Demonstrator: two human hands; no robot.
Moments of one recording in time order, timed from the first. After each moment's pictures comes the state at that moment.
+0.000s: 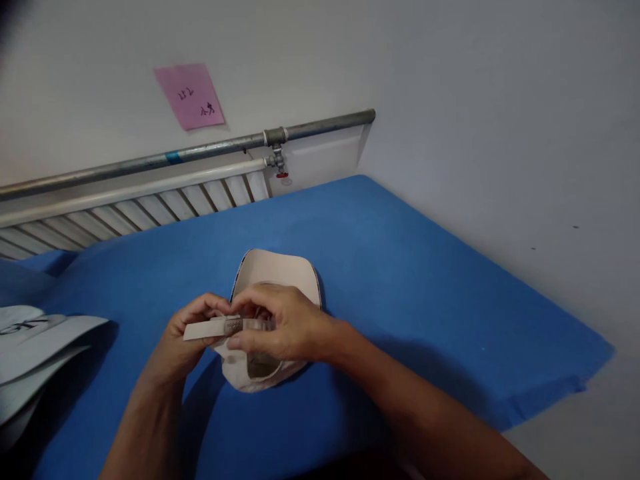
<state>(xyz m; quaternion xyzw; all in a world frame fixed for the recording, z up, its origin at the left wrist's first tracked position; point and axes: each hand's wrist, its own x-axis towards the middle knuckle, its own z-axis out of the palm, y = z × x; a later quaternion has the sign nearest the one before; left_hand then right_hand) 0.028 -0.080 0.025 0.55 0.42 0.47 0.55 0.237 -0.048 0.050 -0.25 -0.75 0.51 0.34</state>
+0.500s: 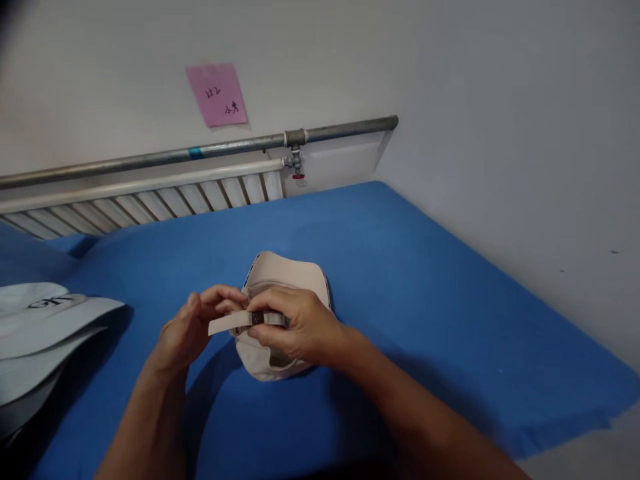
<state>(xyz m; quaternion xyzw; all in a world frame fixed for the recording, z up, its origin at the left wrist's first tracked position) 0.023 -0.080 0.036 0.55 0.37 0.48 0.58 0.235 -0.047 0.046 -0.25 -0.80 0.41 0.37</state>
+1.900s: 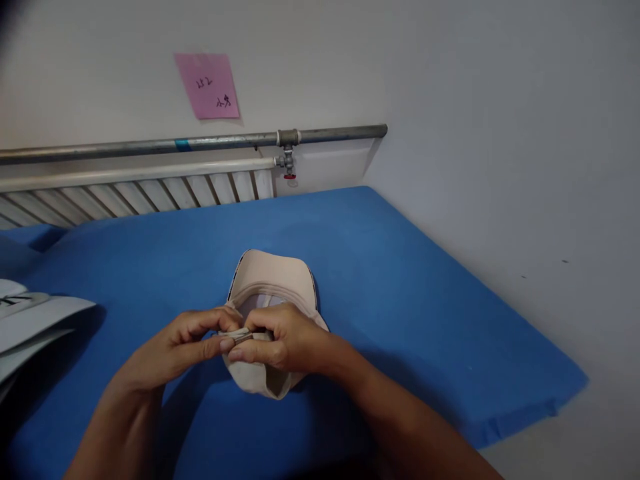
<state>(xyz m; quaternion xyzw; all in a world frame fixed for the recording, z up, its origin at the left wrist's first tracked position) 0.023 -0.086 0.041 0.69 0.39 0.29 0.53 0.235 -0.050 0.033 -0.26 -0.76 0.54 0.25</state>
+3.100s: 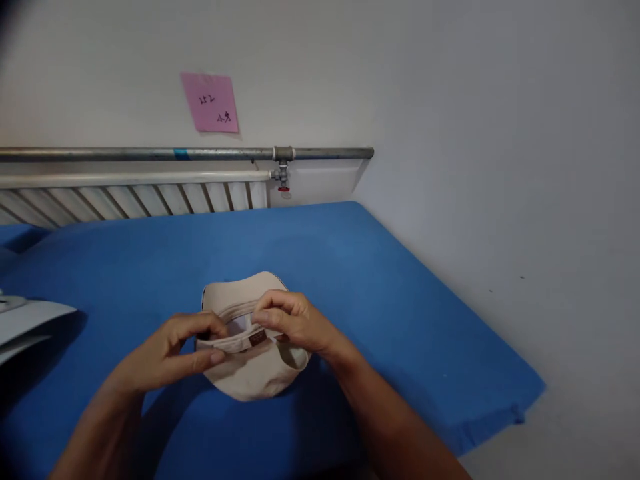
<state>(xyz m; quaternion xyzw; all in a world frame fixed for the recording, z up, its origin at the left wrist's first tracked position) 0.027 -0.085 0.048 0.77 0.41 0.28 0.40 0.256 -0.038 0.040 -0.28 -0.62 0.66 0.30</state>
